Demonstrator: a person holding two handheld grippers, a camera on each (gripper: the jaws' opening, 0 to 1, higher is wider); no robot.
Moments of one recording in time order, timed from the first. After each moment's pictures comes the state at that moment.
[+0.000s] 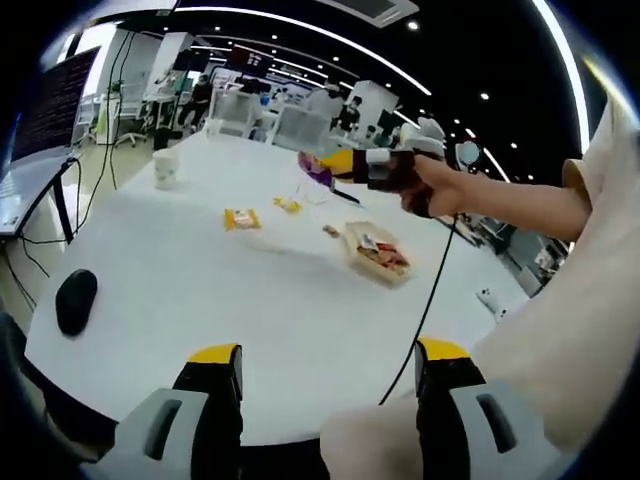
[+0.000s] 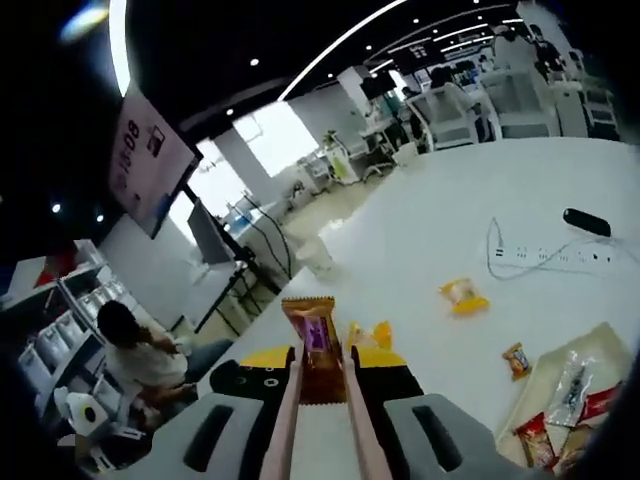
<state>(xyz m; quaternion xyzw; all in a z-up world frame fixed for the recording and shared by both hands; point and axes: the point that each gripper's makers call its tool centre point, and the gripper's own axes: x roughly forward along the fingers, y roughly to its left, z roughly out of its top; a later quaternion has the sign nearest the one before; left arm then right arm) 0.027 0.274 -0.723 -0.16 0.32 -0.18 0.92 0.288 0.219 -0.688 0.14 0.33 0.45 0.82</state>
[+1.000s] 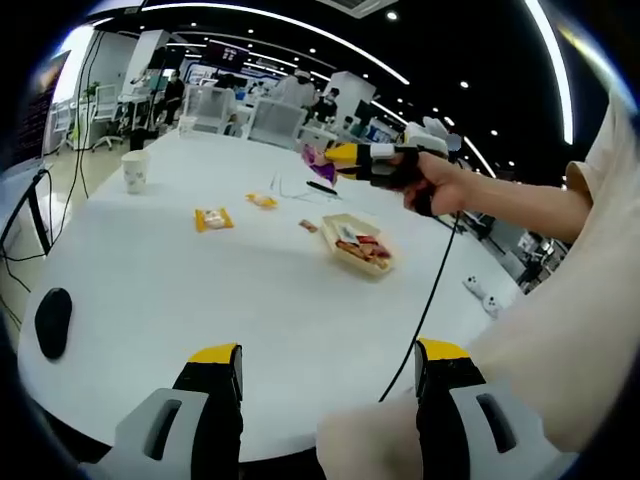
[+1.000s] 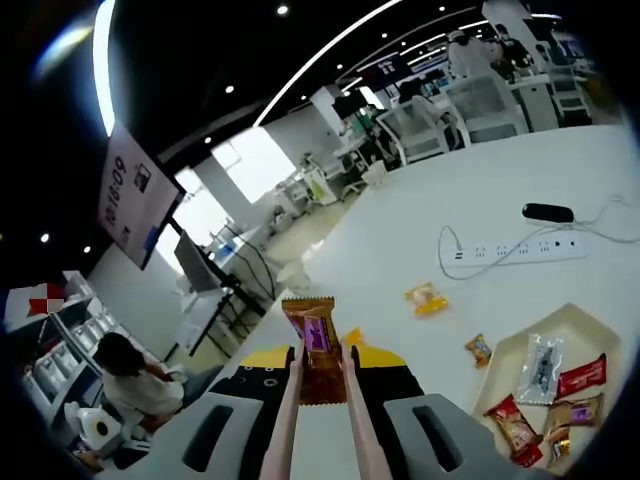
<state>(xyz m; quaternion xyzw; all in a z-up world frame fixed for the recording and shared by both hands) 0.041 0.257 -0.726 -0.15 0.33 -0.23 0.91 0.297 0.170 -0.677 0.19 0.31 0.40 0.84</state>
